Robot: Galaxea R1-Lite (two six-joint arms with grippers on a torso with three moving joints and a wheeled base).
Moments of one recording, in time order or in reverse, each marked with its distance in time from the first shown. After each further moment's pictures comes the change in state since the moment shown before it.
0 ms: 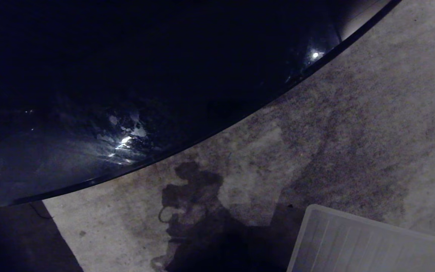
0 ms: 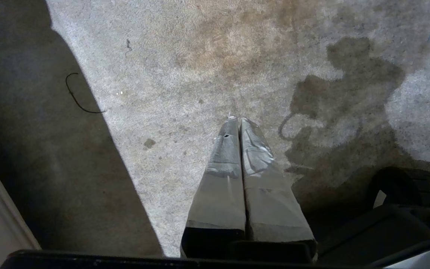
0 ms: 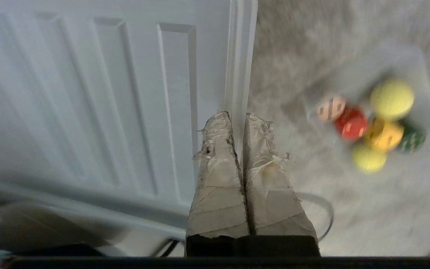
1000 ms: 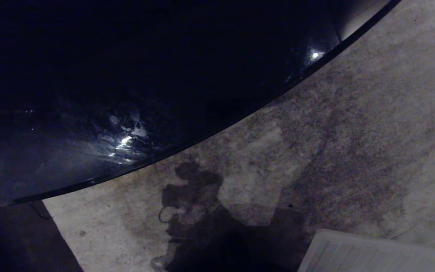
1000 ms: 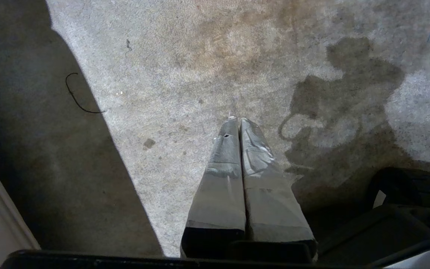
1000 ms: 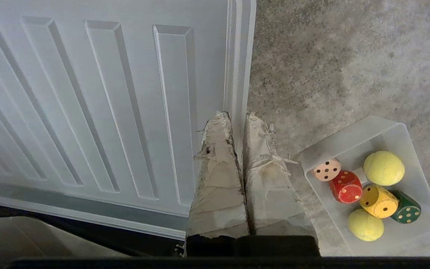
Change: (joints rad) left arm 0.000 0.000 0.000 0.000 -0.001 -0.001; right arm 0.025 -0.276 0.034 0.008 -0.001 -0.066
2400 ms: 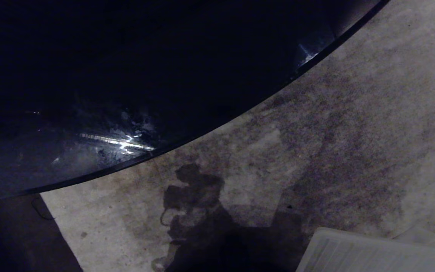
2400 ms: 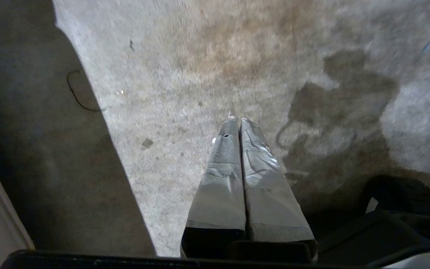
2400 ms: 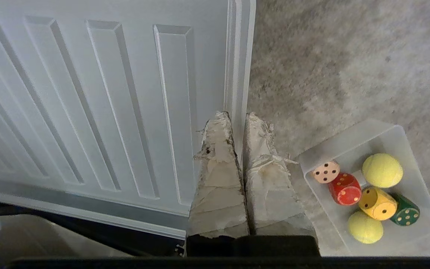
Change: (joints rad) left arm 0.000 0.000 0.000 -0.002 0.013 -0.039; right arm 0.000 -0.001 0.000 0.001 0.000 -0.001
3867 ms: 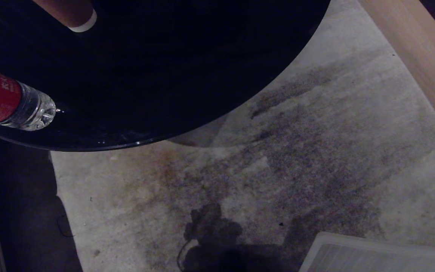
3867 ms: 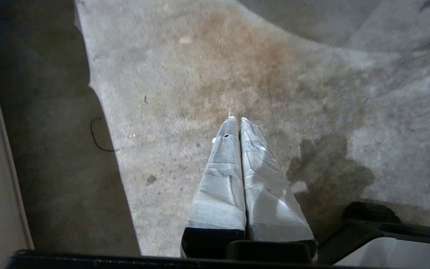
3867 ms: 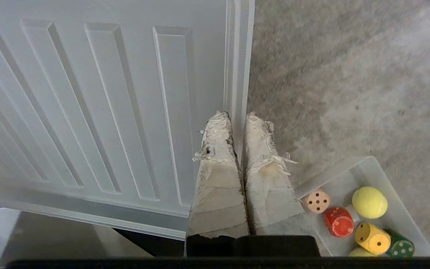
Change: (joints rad) left arm 0.000 0.000 0.000 0.001 0.000 0.001; right arm 0.001 0.000 0.000 0.000 0.000 0.000
